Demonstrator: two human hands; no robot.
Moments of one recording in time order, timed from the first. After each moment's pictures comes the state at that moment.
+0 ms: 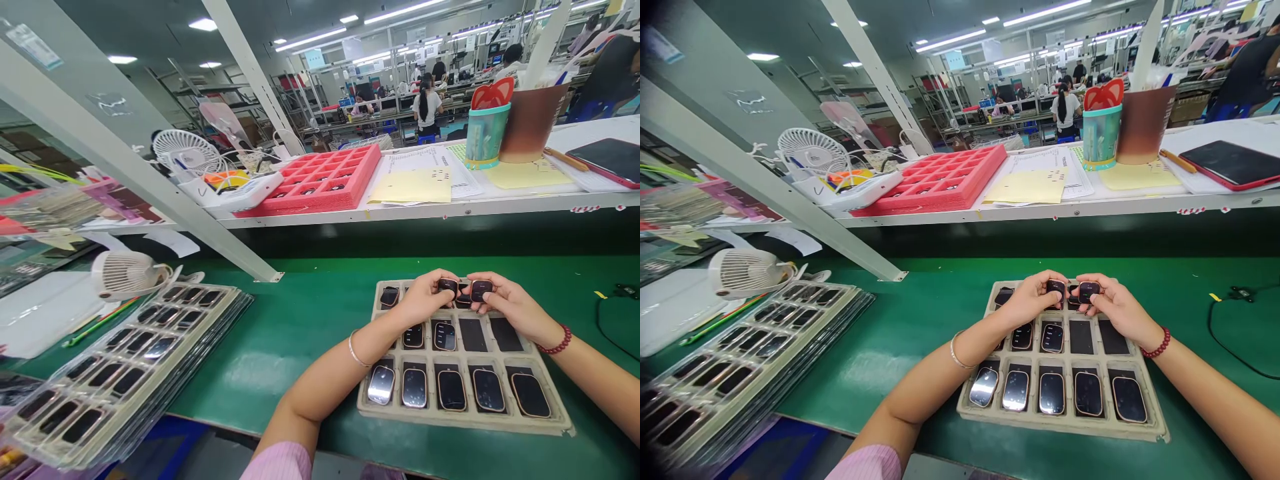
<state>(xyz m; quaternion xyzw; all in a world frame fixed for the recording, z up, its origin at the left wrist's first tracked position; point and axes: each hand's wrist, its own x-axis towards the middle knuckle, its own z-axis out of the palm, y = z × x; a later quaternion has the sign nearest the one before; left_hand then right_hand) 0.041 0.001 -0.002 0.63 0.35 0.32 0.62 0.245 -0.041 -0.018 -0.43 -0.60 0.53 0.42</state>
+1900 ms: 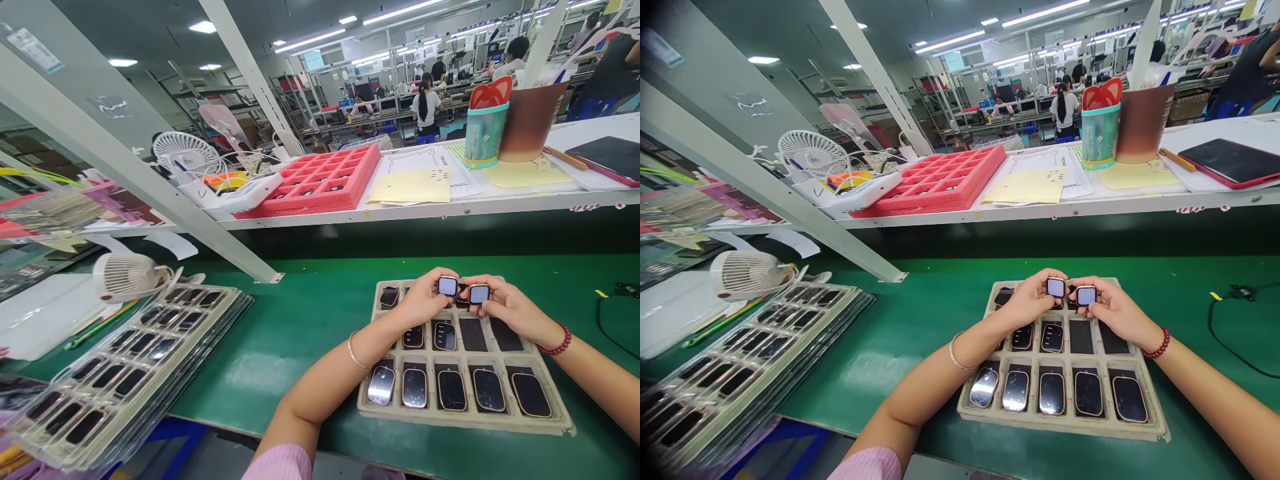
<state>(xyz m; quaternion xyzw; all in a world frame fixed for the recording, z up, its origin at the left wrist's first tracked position) 0.041 0.003 -0.009 0.64 0.31 0.35 0.61 0.243 -0.042 -0.019 -0.40 -0.62 0.54 0.41</state>
